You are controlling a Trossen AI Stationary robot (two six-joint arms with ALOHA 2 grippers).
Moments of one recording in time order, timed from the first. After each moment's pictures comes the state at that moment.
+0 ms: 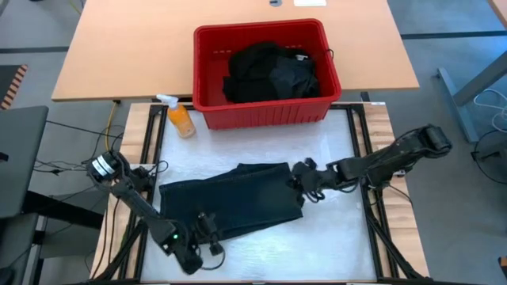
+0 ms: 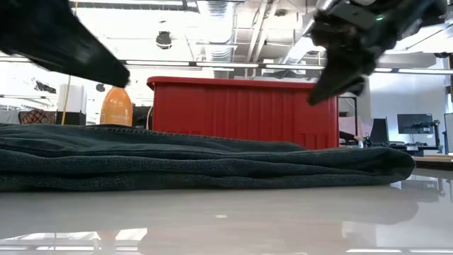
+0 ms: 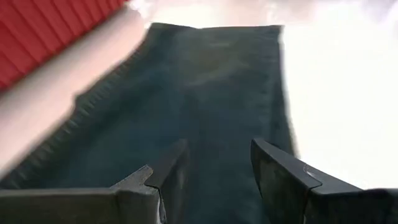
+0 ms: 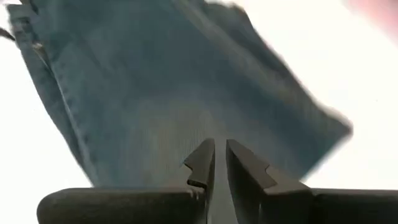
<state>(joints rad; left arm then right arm) -0.79 1.75 0.96 -0.25 -1.06 -0.86 0.27 1.28 0.74 -0.27 0.34 0.69</state>
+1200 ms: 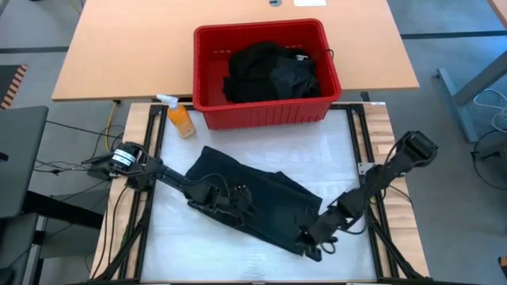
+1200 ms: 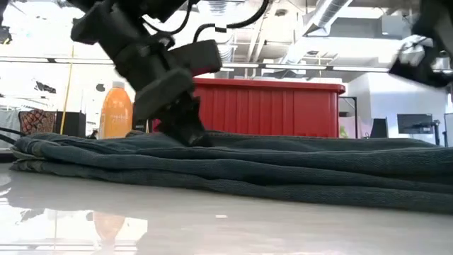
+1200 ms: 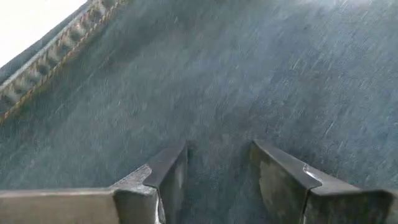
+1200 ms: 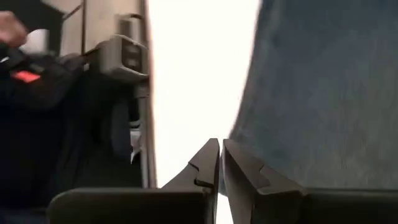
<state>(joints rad) -0.31 1.83 0.98 -0.01 -0.39 -0.30 0.65 1.49 0.87 -0.15 0.07 0.87</state>
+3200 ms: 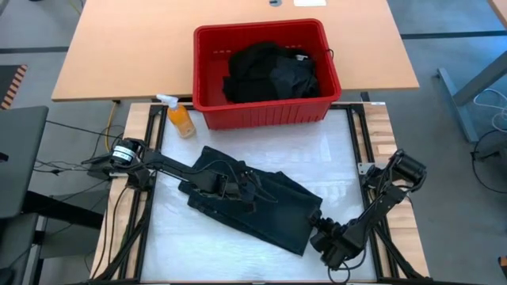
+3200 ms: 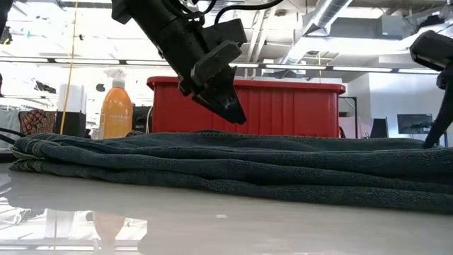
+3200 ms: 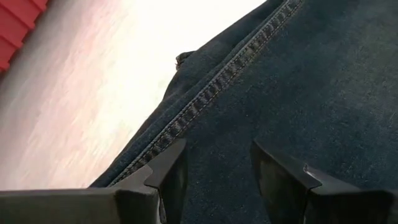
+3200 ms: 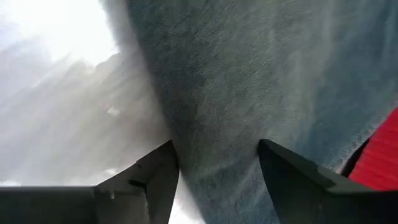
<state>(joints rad) -0.21 1.82 1.14 -0.14 -0.47 -0.27 0.90 1.79 0.96 -0.75 0.73 0.04</state>
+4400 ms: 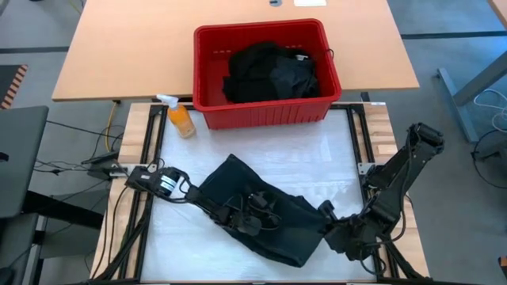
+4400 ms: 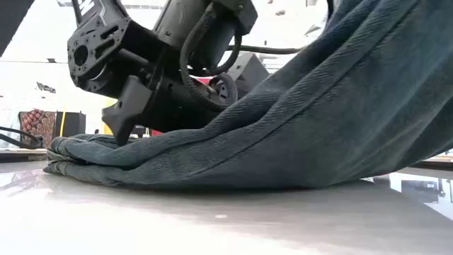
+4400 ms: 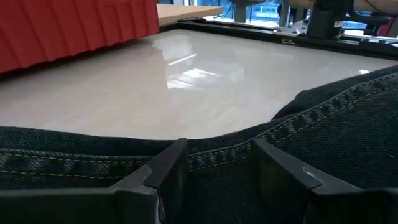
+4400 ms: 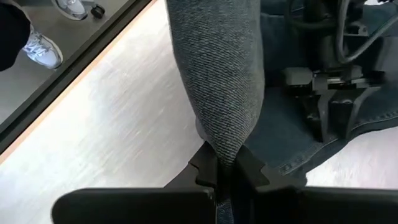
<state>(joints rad) -0.38 2.36 1.24 0.62 -1.03 -0.46 0.91 1.34 1.07 -0.75 0.42 0.15</state>
